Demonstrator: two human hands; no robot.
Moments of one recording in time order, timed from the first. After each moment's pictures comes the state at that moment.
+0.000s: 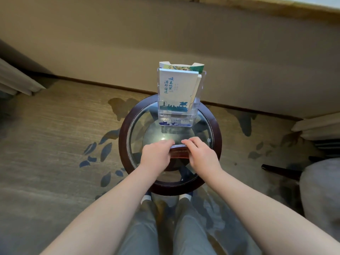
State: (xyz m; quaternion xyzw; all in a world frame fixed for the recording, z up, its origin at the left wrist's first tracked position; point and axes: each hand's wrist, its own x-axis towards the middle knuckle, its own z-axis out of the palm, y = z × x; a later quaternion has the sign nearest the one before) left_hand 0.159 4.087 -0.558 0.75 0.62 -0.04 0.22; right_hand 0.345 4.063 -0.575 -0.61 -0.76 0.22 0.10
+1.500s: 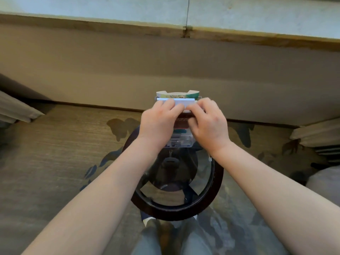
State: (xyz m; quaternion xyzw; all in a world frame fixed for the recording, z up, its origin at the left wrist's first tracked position) left_hand 0.171 4.237 -0.446 0.85 0.52 0.13 -0.01; right_hand 0.342 4.215 -0.467 -0.60 -0.75 0.07 0.25
